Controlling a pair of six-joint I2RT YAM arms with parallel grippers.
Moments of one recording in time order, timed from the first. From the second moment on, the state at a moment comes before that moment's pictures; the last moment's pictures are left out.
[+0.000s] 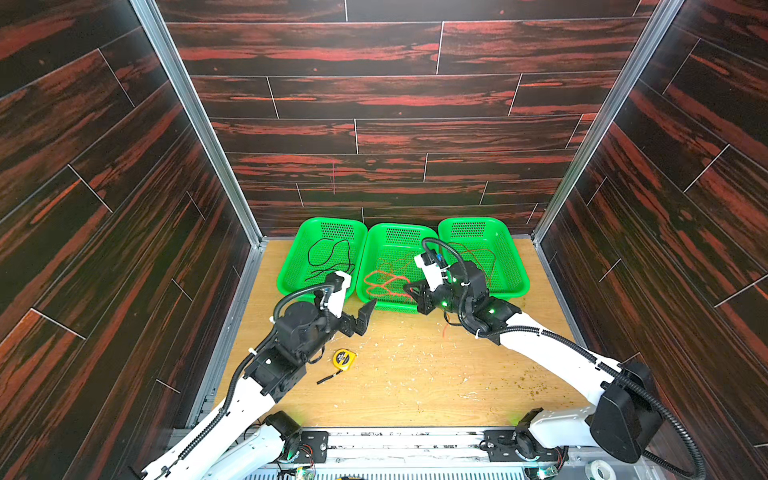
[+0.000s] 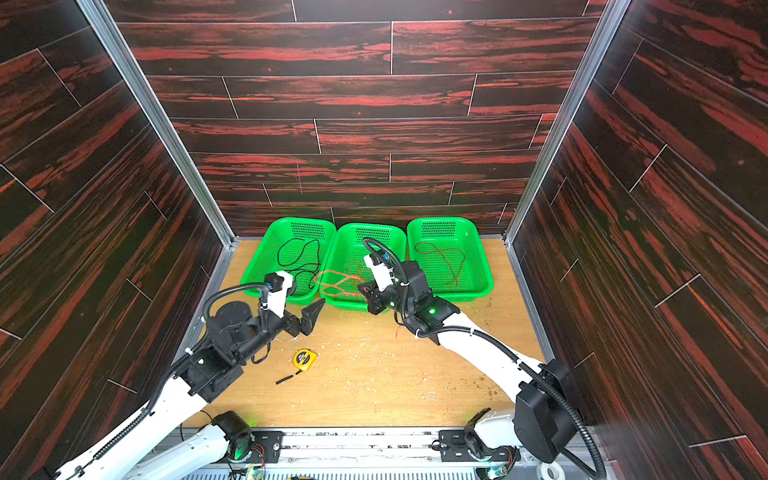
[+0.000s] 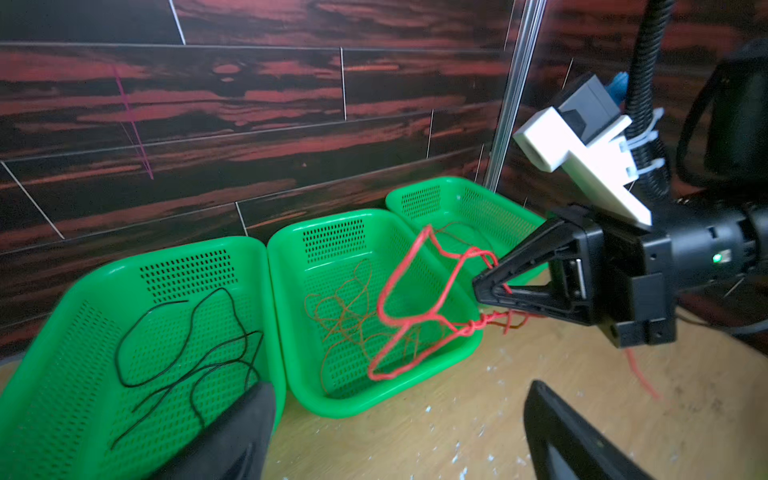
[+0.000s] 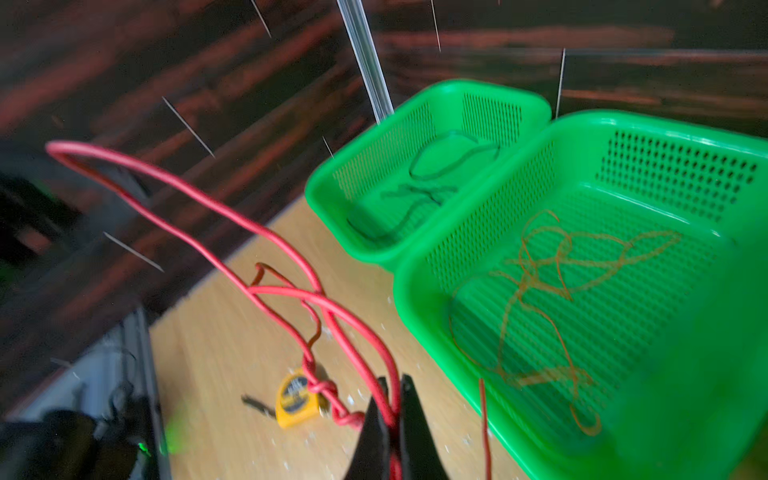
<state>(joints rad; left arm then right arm) -0.59 0.80 0.70 -0.02 0.01 -0.09 0.69 1.38 1.04 0.00 -0.28 0.25</state>
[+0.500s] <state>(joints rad) -0.59 0.97 0.61 0.33 0.08 -0.36 0.70 1.38 1.04 0.20 -0.44 0.36</state>
